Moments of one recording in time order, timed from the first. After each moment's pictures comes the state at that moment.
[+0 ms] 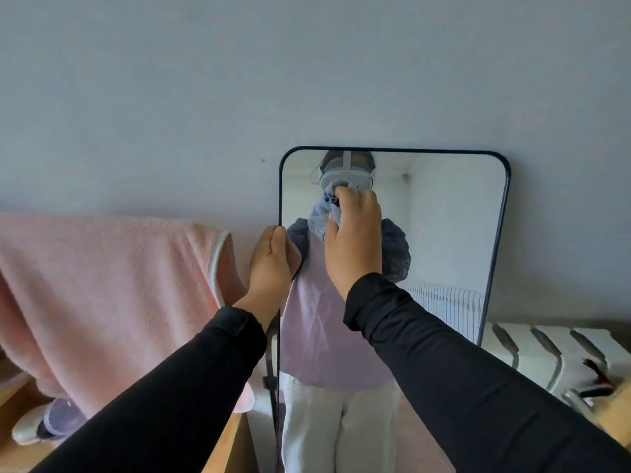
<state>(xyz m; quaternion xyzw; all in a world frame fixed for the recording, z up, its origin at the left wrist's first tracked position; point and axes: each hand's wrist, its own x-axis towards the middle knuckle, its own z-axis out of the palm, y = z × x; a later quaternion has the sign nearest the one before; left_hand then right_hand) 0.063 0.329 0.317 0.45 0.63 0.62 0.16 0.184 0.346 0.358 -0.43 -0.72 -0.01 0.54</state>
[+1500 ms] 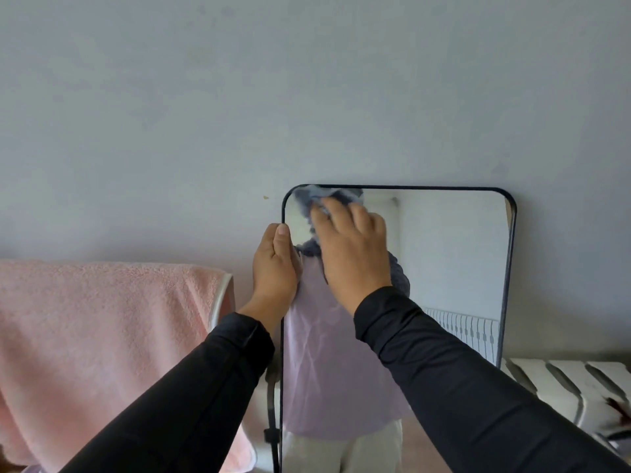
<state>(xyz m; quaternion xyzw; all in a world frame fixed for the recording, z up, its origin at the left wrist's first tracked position) 0.055 0.355 0.363 0.48 0.50 0.70 0.19 0.176 0.386 0.375 -0.42 -0.74 -0.34 0.40</state>
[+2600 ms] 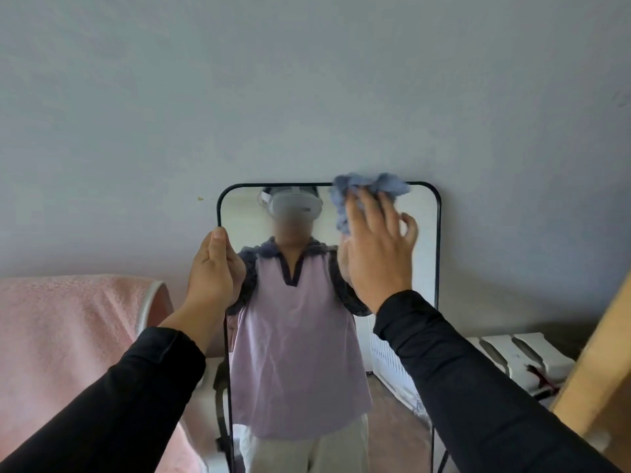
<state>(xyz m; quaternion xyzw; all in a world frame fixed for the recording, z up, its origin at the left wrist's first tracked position) 0.070 0.348 0.368 0.42 0.57 0.67 0.22 0.285 0.391 0.369 -0.58 -0.67 -0.31 0.35</state>
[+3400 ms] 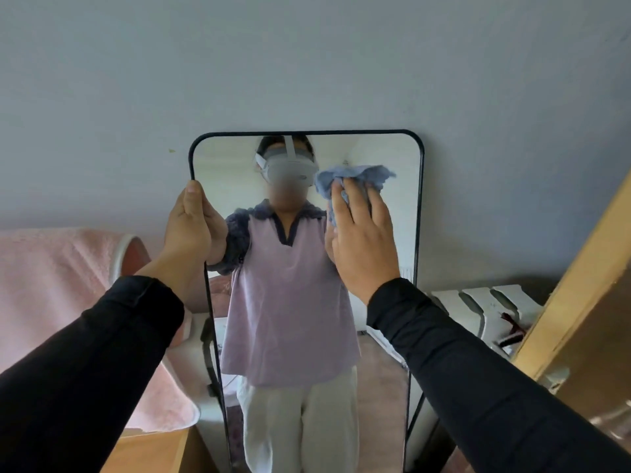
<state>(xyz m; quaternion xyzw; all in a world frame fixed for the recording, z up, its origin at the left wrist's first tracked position) 0.056 0.374 0.352 0.39 0.62 0.65 0.17 0.304 0.377 0.323 -0.53 -0.73 -0.29 0.31</state>
